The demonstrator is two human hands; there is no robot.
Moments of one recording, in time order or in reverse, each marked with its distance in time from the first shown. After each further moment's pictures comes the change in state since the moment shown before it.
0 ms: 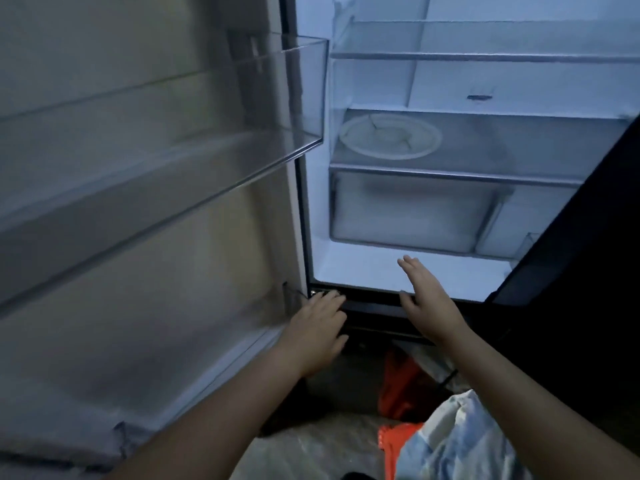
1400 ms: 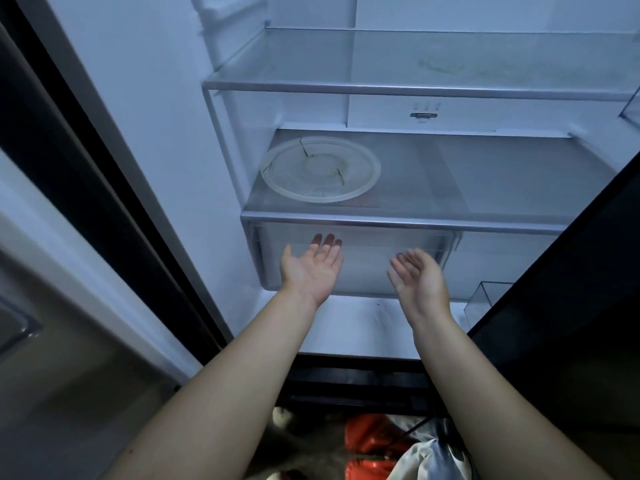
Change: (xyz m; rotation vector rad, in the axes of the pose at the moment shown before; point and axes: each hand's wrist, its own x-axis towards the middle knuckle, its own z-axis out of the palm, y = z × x) left_hand 0.271 -0.006 -0.061 -2.860 0.351 -0.753; right_hand 0.139 0.069 -0.076 1.524 0.520 0.750
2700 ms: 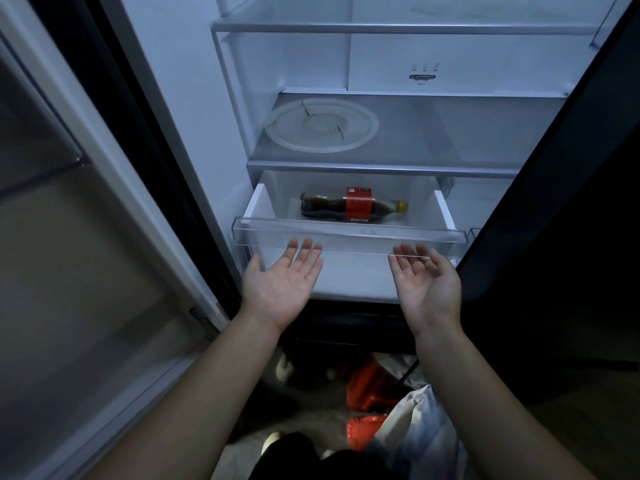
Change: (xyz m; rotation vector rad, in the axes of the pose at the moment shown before) left_hand -0.122 -0.008 -0.077 -0.041 -0.026 -0.011; right_hand -0.088 0.024 -0.063 0.420 -0.158 0.056
